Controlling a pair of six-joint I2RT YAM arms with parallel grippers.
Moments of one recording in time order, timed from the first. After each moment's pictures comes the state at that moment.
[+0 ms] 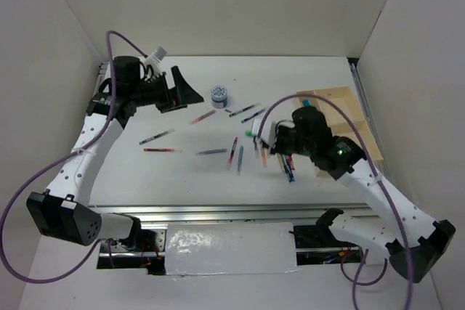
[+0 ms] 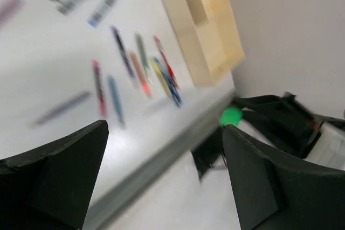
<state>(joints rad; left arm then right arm) -0.25 1.33 1.39 -0.61 0.69 -0.58 0.75 0.95 1.01 -0.64 -0.20 -0.87</state>
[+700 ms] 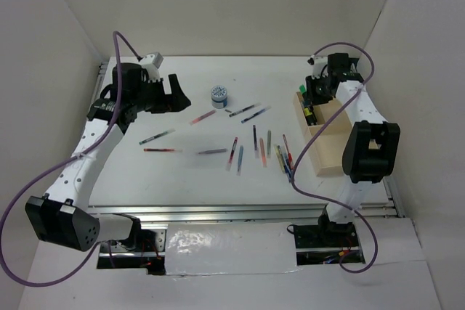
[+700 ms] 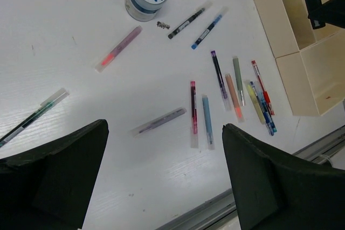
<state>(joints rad) -0.20 1.29 1.33 -0.60 0.30 -0.33 -0.06 1.80 1.52 -0.66 -0.30 -0.22</state>
